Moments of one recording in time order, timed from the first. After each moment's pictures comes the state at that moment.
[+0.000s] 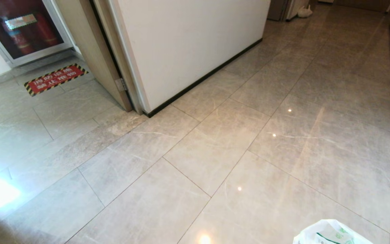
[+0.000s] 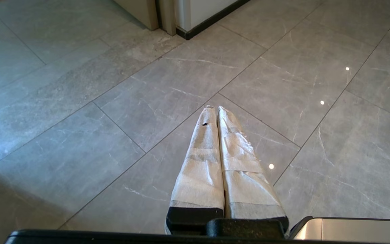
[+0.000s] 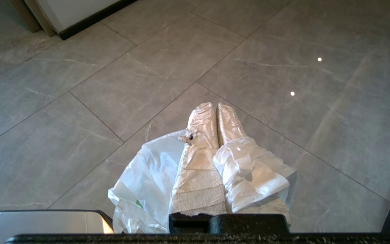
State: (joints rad) left arm 0.00 0.00 0.00 0.00 0.00 -0.01; right arm 0.00 0.00 0.00 -0.01 0.01 -0.01
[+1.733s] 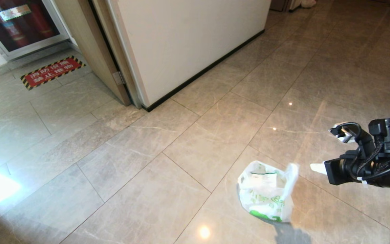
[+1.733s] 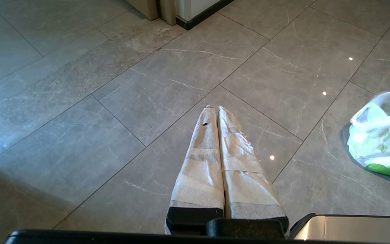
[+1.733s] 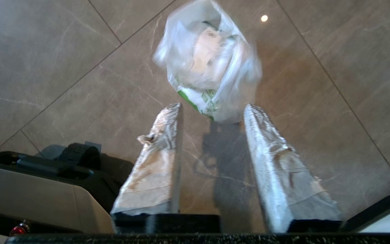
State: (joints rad) left arm 0.00 0.00 0.00 0.00 0.00 0.00; right arm 0.06 1.61 -0.65 -0.31 0.10 -0.16
